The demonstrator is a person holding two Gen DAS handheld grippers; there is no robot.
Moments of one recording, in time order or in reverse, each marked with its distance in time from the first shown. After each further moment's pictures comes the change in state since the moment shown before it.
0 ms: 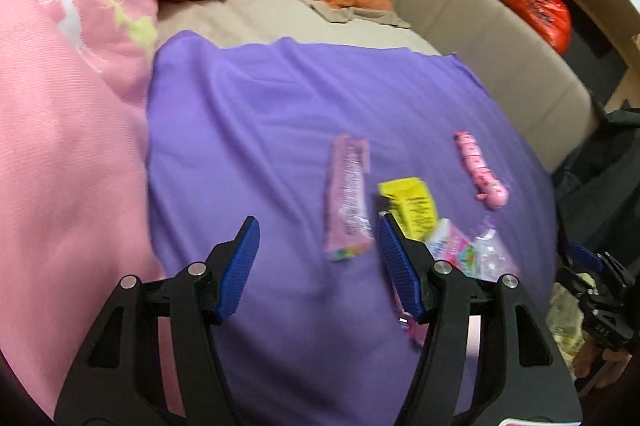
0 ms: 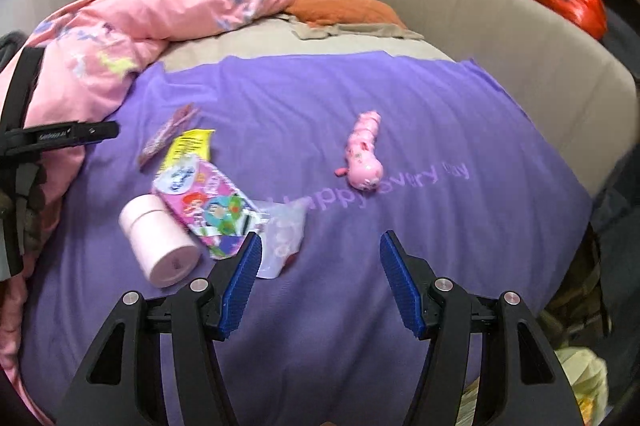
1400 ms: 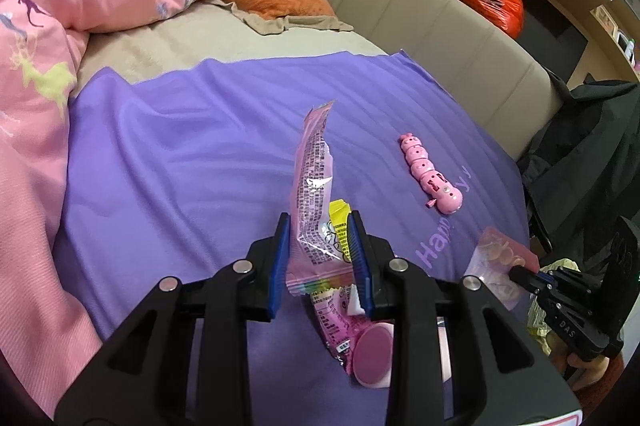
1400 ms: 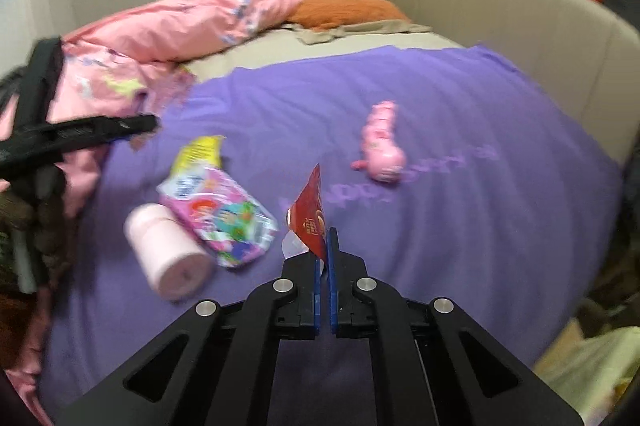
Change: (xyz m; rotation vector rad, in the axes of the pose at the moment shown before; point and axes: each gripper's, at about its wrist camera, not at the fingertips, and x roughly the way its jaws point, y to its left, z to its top) left arm 0.013 -0.051 0.014 0.119 -0.040 -0.163; right arm 0.018 -0.001 -0.020 0.060 -0.050 0.048
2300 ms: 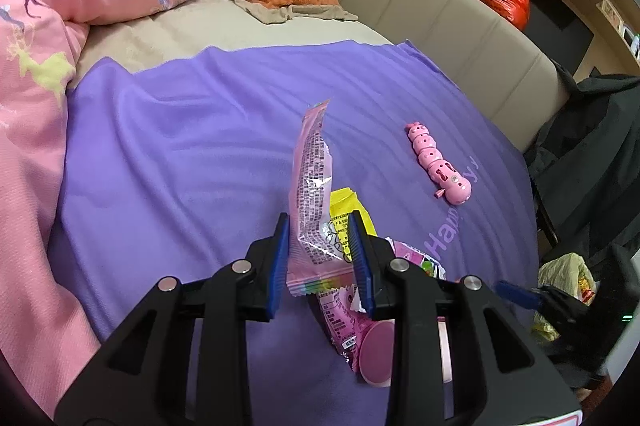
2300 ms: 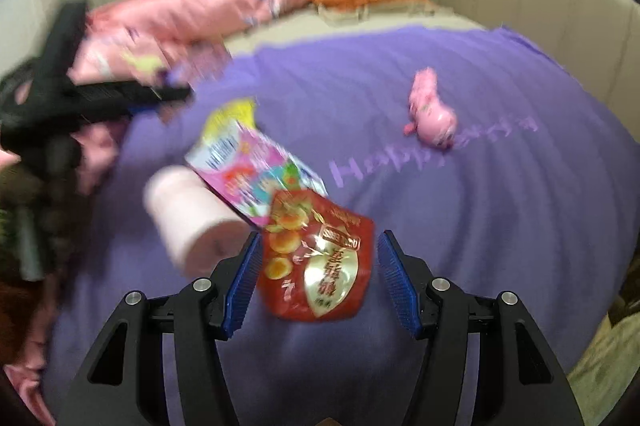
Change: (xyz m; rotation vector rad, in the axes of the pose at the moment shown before) left arm 0.011 0.001 -0.004 0.006 0.032 0.025; right arm 0.038 0.038 -0.022 0.006 0.079 0.120
